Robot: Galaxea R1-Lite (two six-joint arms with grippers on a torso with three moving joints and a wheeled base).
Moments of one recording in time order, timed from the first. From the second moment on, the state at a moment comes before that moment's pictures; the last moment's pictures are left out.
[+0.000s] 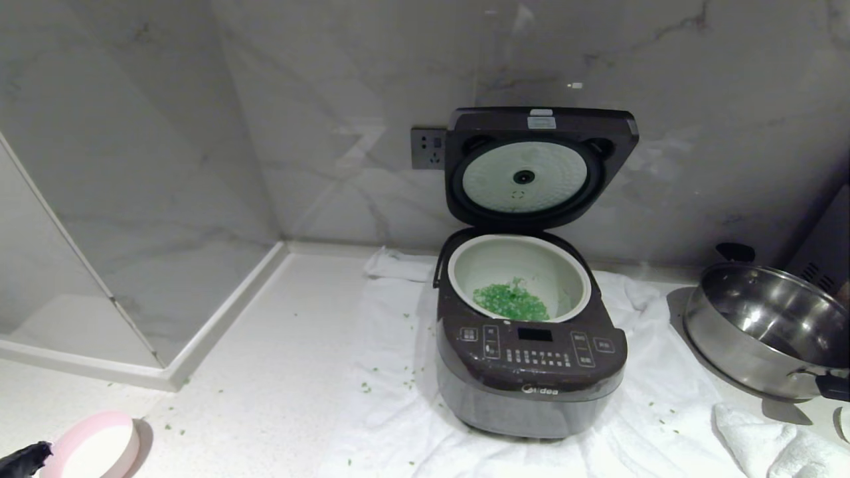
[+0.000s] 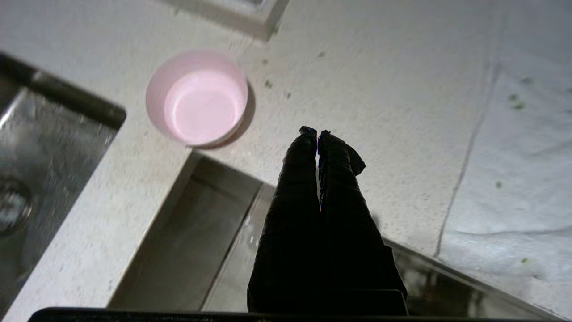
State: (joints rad) left arm 0.07 0.76 -0.44 0.25 0.14 -0.10; right arm 0.00 0.00 0.00 0.00 0.00 0.00
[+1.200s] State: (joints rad) left arm 0.72 1.66 -0.63 0.15 -0.03 0.18; right arm 0.00 0.00 0.00 0.00 0.00 0.00
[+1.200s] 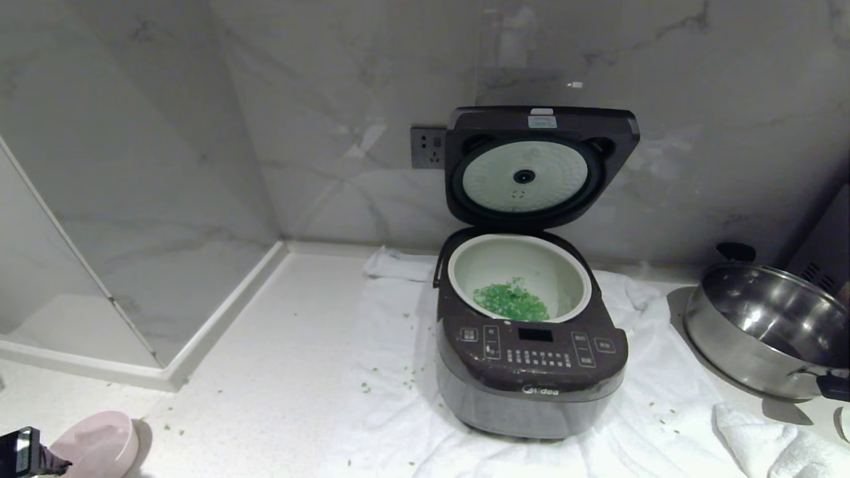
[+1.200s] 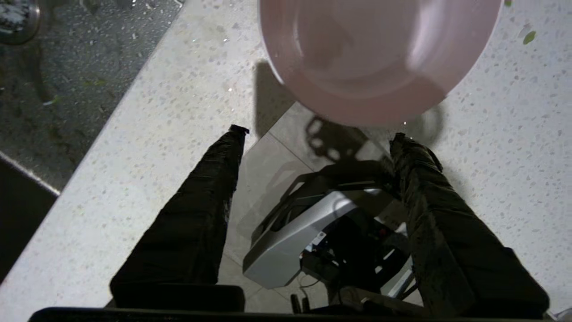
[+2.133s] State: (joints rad) left arm 0.73 1.96 -0.74 0.06 -0.03 0.04; right arm 0.00 0.00 0.00 0.00 0.00 0.00
